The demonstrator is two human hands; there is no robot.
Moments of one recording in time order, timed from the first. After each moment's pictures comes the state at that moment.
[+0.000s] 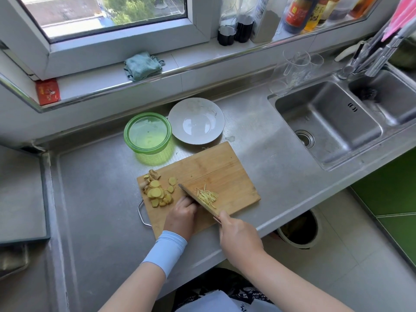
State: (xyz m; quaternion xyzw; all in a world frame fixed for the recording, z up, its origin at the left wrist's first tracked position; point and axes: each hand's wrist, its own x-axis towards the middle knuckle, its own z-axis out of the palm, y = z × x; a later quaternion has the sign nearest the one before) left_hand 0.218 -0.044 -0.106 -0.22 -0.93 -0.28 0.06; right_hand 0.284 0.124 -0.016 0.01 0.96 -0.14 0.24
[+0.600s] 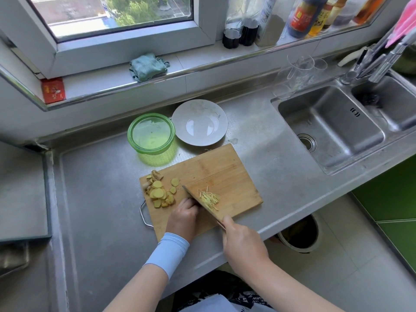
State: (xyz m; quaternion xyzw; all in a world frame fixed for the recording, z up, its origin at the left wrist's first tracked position) left_hand 0.220 -0.041 -0.102 -0.21 -0.93 -0.28 0.10; right_hand 0.291 0.125 -0.013 0.01 0.96 -0.16 0.23
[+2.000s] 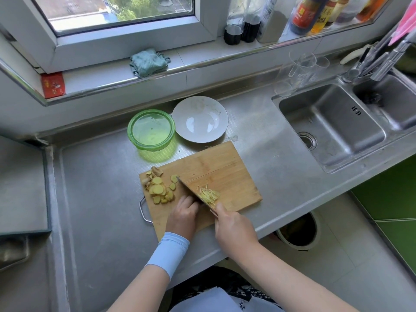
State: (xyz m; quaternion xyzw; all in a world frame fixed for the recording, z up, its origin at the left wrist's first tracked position) left_hand 0.229 -0.036 -0.096 -0.17 -0.93 -0.29 0.13; right_hand 0.268 0.115 -0.023 0.00 0.97 -0.16 0.21
